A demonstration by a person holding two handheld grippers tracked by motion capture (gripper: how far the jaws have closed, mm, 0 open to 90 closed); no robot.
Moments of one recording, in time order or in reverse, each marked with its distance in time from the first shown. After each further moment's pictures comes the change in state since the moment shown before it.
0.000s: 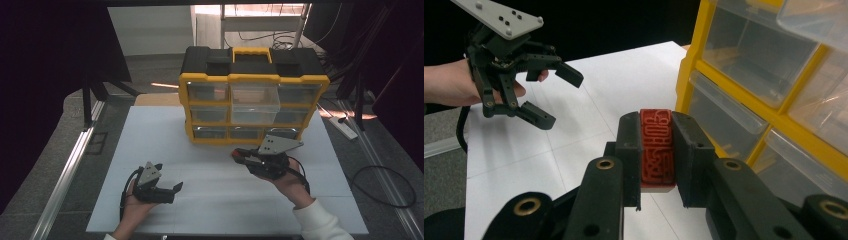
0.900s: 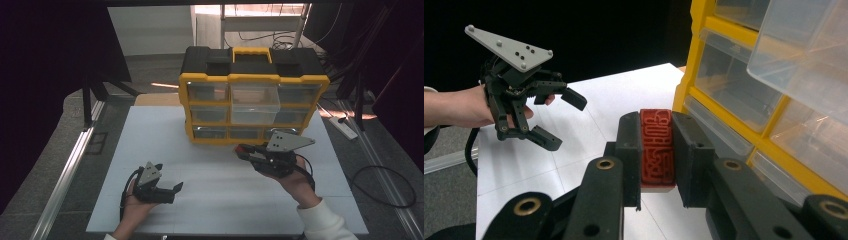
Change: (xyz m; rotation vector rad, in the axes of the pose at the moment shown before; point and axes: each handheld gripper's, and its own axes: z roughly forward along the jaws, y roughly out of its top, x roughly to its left) left arm 0.000 0.000 0.000 0.006 0.000 0.003; right arm 0.001 0.015 -0.019 -0.063 -0.005 -0.002
